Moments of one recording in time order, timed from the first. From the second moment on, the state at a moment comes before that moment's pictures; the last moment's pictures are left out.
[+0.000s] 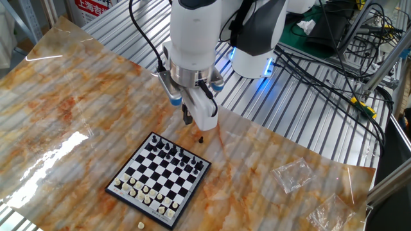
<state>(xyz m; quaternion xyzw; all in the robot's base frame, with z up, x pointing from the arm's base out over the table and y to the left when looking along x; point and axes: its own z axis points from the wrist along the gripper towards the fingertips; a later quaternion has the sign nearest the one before) 0.504 0.007 0.247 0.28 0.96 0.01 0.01</state>
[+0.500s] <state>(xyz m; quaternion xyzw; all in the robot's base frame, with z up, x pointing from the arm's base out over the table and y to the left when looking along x) 0.504 0.007 0.247 0.30 0.95 -0.02 0.00</state>
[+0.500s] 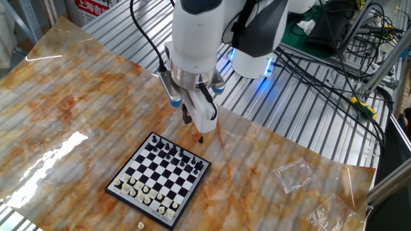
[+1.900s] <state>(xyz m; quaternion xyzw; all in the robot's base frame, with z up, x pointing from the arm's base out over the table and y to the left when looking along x) 0.504 0.007 0.247 0.28 0.96 0.05 -0.02</state>
